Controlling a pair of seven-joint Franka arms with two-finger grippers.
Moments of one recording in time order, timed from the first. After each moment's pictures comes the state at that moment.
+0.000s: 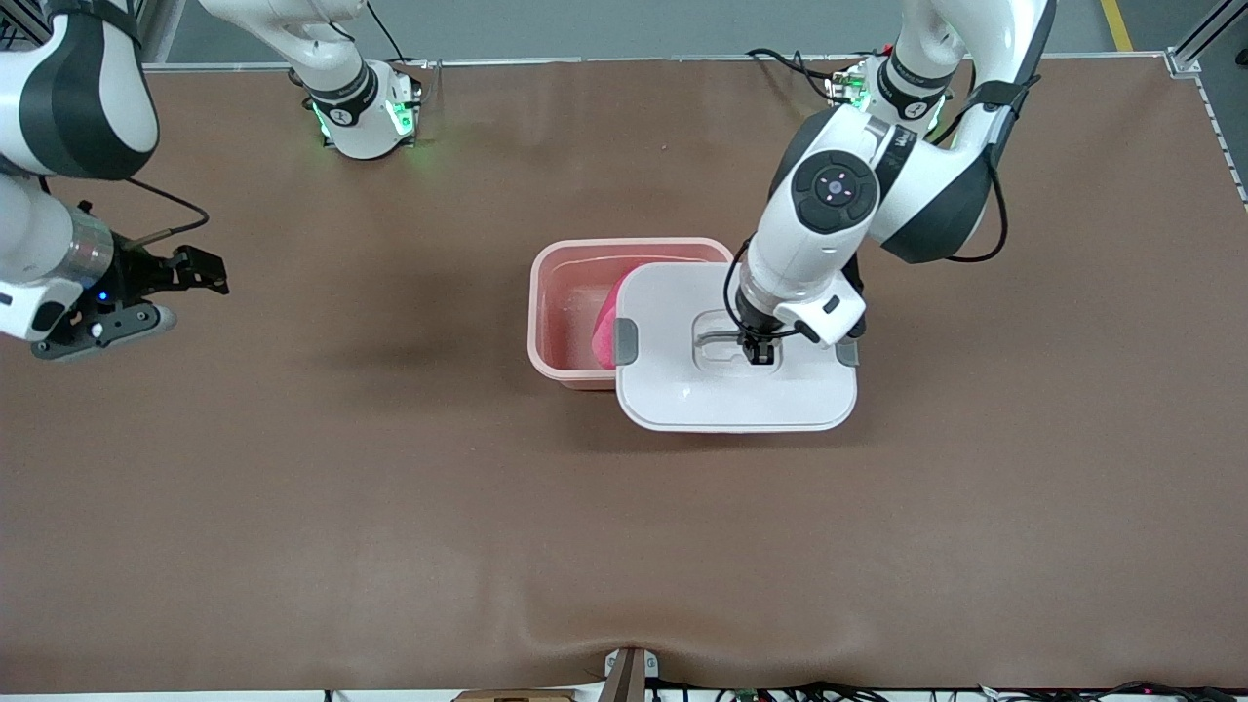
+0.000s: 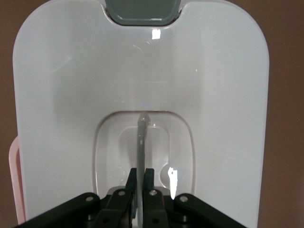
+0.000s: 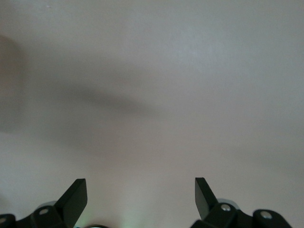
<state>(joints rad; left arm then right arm) -0.54 0.36 -0.05 -1.60 -0.04 1.98 -2.16 -0.01 0.02 -0.01 -1.83 -0.05 1.67 -0.29</state>
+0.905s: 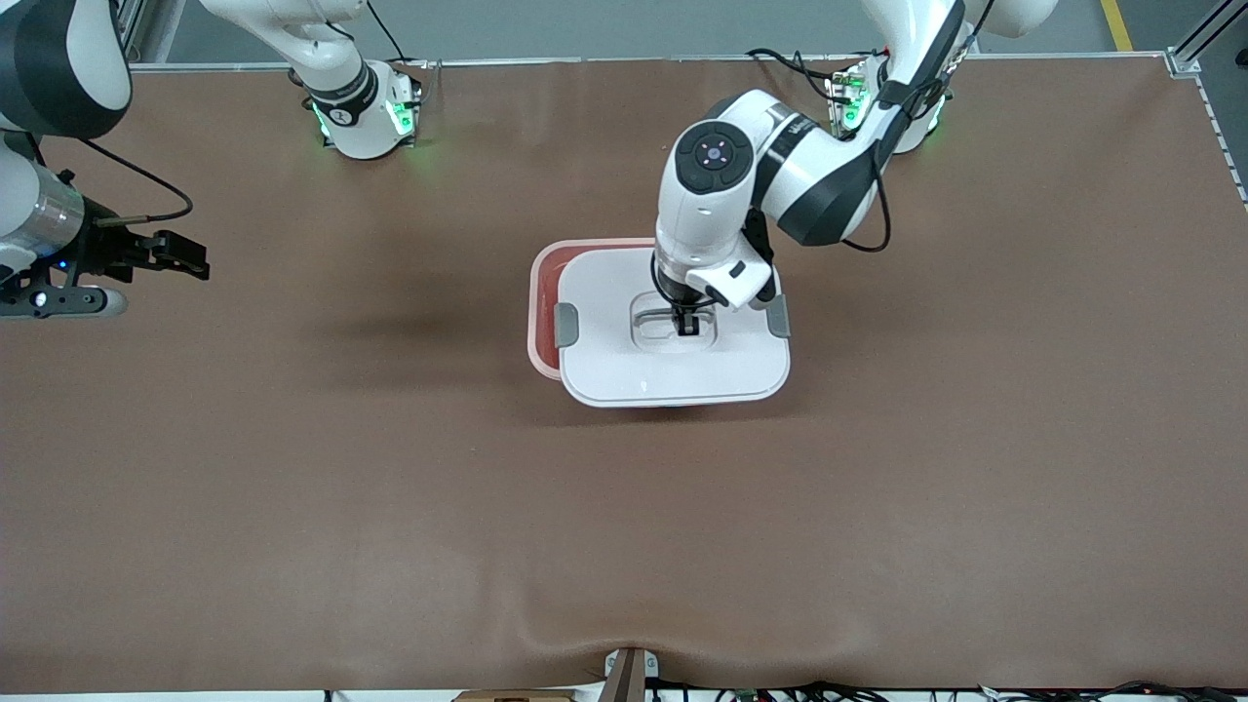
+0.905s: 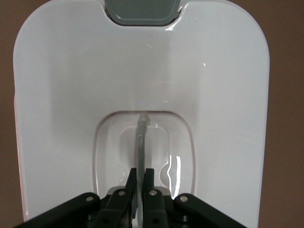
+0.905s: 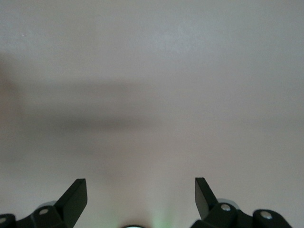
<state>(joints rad) -0.70 0.42 -0.05 -1.60 0.00 2.04 -2.37 -0.03 -0.04 -0.01 -1.82 -0.05 1.61 -0.07</state>
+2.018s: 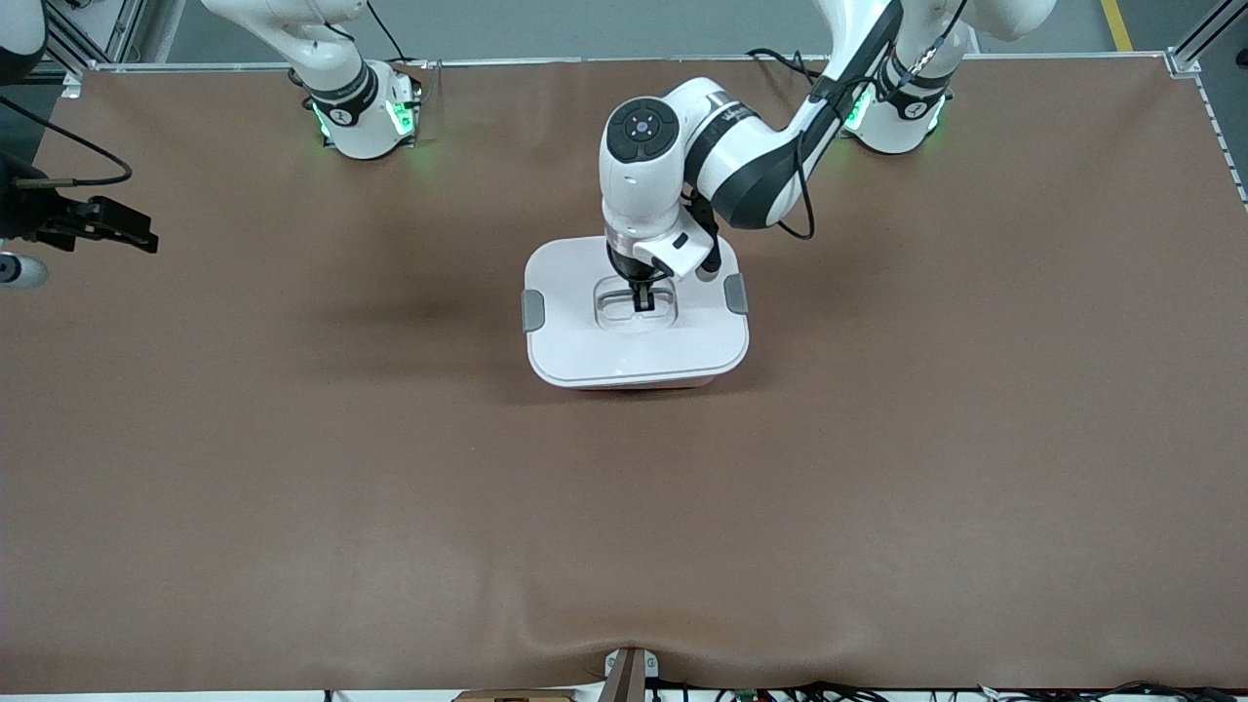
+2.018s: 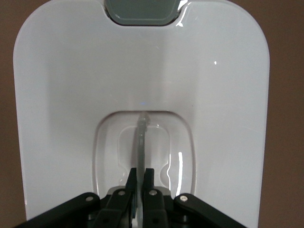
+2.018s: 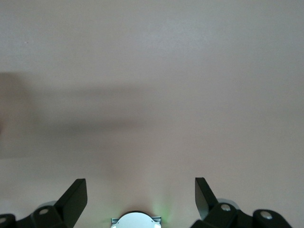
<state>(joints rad) -0.80 0.46 -0.05 -1.60 0.03 2.09 -2.52 -0.07 -0.04 -0.02 -1.68 -0.05 1.48 -0.07</state>
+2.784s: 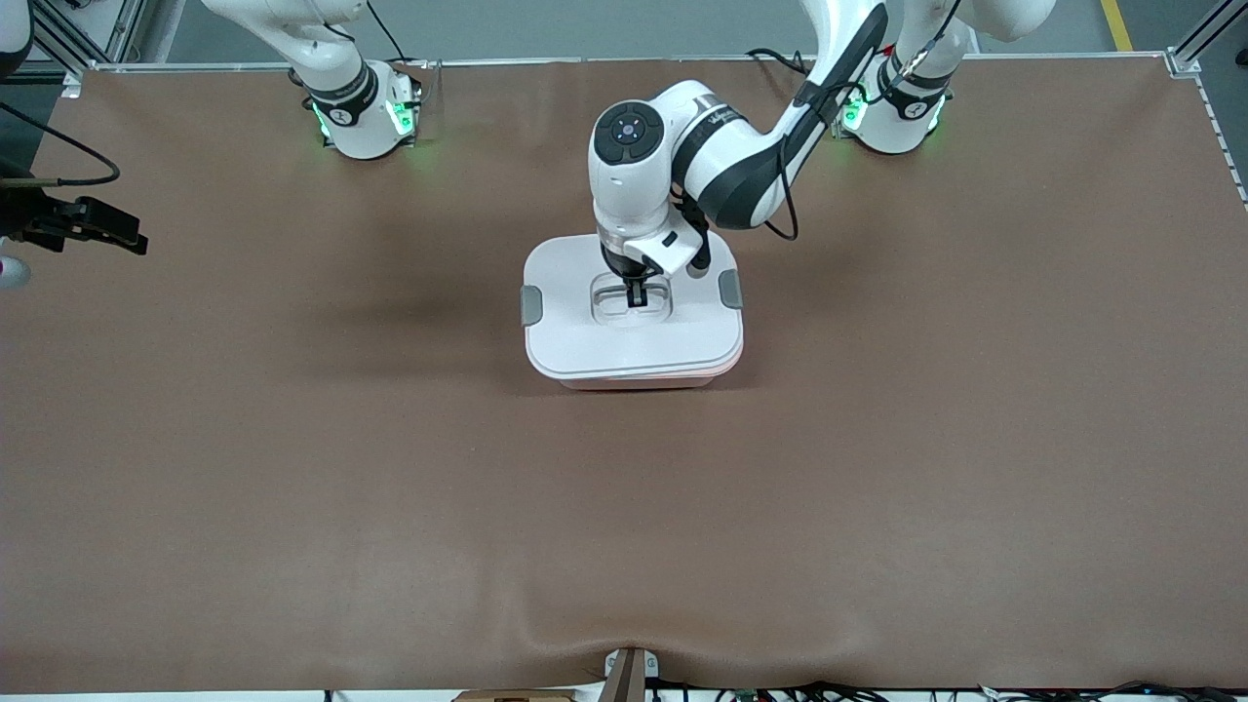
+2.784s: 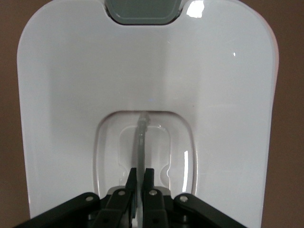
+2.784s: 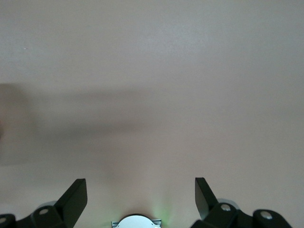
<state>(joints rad) -0.83 0.48 -0.05 -1.61 0.04 2.09 -2.54 -0.08 -0.03 -0.02 -1.67 -0.04 1.49 -0.07</state>
